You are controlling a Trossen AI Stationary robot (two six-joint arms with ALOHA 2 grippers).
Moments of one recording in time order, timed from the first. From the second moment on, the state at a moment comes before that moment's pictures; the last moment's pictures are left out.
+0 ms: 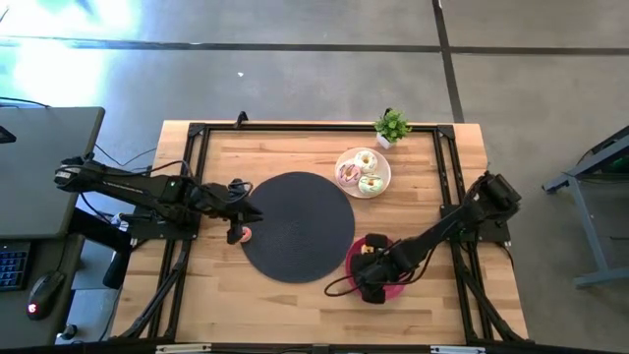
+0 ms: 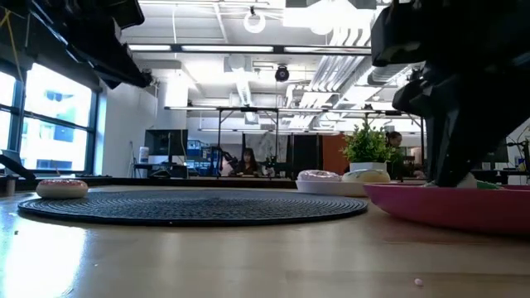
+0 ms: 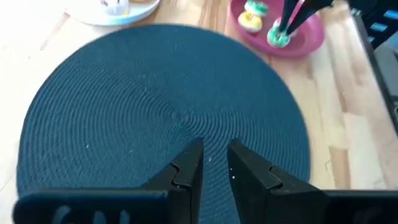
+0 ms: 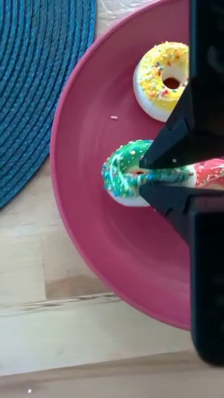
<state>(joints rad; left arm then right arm) -0.16 0.80 0.58 -0.41 -0.14 -0.32 0.54 1.78 1.10 -0.61 0.21 0.64</state>
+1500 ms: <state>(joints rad) -0.18 1.09 0.48 -0.54 0.07 -0.36 0.45 1.61 1.10 -0.28 0.42 0.20</state>
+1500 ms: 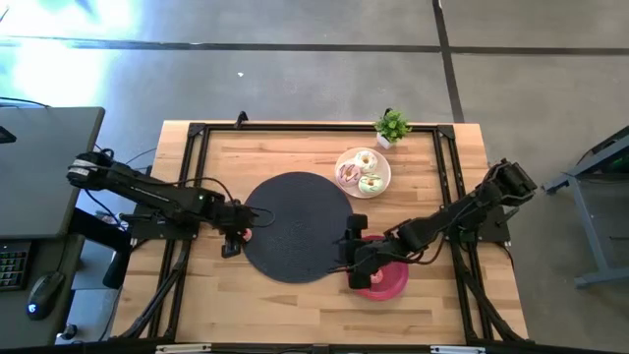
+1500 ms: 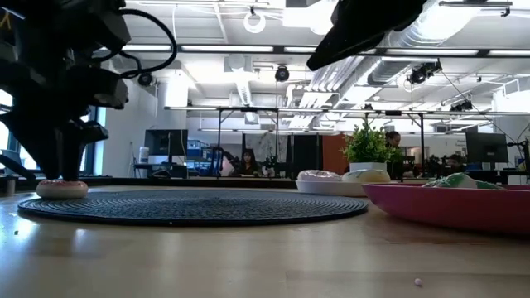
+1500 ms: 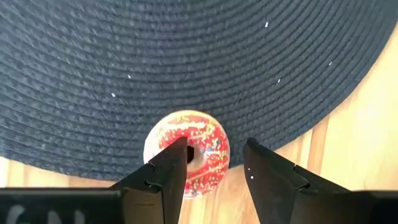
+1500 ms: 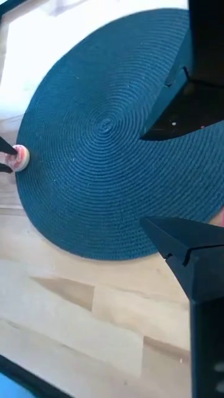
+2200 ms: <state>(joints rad) -0.32 1.16 0.48 -0.44 -0.08 -0.39 0.39 1.62 1.10 -0.20 0.41 -0.01</state>
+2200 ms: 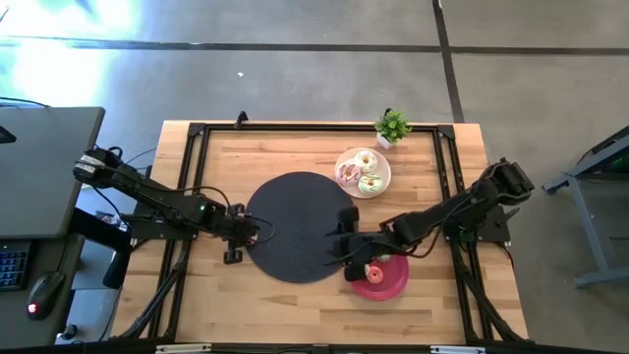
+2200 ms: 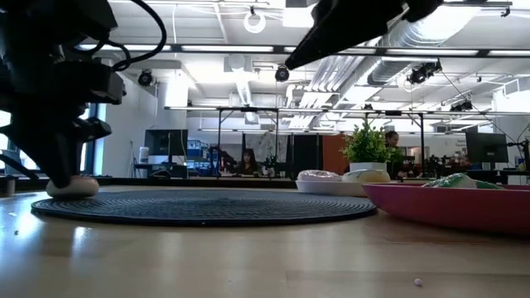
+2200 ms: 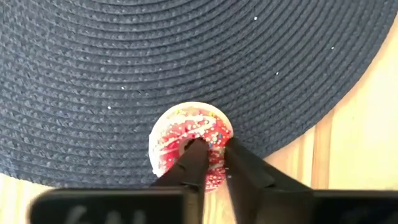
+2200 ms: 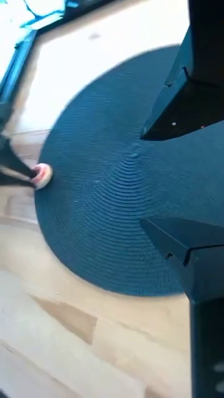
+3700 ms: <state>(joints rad) -0.32 1.30 0.63 0.19 0.07 -0.21 0.25 1.85 1.10 0.42 -0.06 -0.68</state>
